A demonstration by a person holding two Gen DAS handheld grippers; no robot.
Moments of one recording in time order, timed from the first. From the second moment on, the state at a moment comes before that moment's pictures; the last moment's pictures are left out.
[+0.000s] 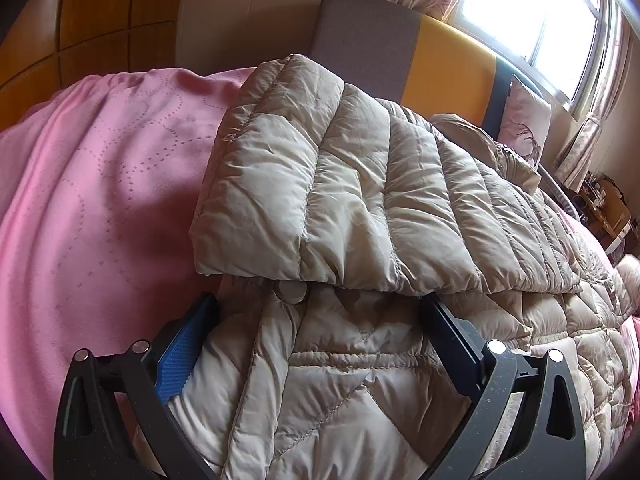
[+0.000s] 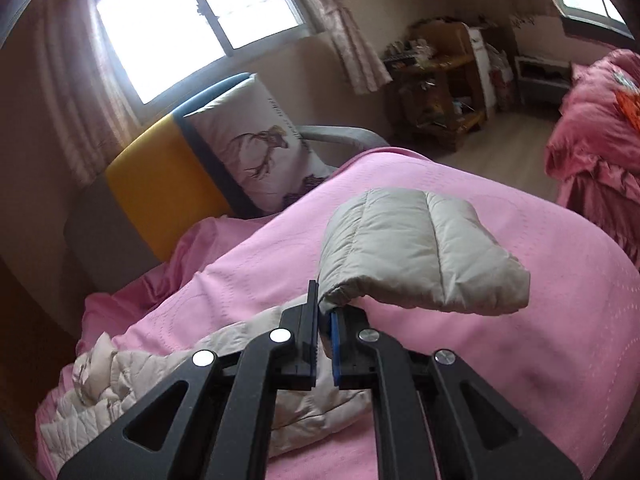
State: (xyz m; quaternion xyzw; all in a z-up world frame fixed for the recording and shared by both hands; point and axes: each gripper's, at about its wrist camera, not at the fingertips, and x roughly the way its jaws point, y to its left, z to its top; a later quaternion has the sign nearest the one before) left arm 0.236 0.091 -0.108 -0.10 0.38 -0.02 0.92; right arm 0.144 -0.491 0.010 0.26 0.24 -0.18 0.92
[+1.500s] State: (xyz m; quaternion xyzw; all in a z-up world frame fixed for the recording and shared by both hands) left arm 0.320 -0.065 -0.036 -0.16 0.43 -0.15 0.88; right arm 0.202 -0.235 -0.101 0.03 0.34 -0.03 0.94
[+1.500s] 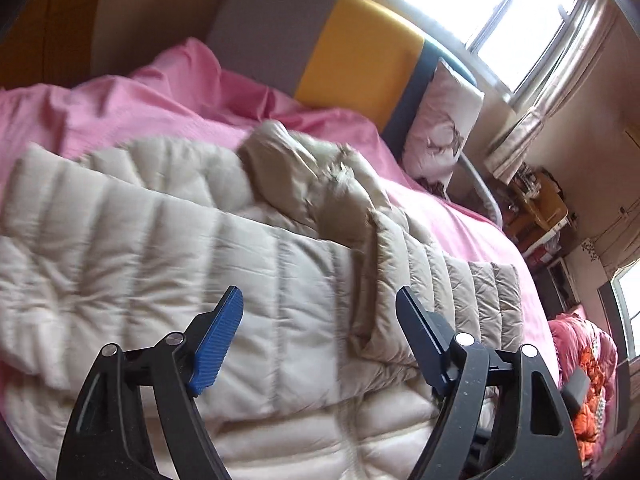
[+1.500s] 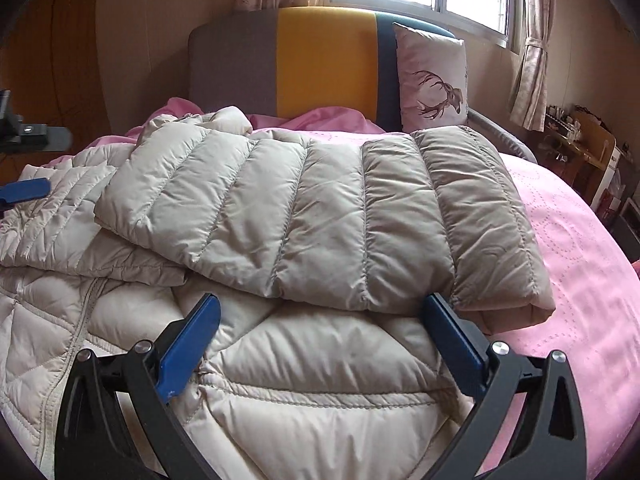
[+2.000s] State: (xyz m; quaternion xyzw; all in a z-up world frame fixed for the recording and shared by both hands) left arm 0.332 -0.126 -0.044 -0.10 0.44 -0.21 0.86; right arm 0.200 -0.240 -0.102 0.03 0.34 -0.03 0.94
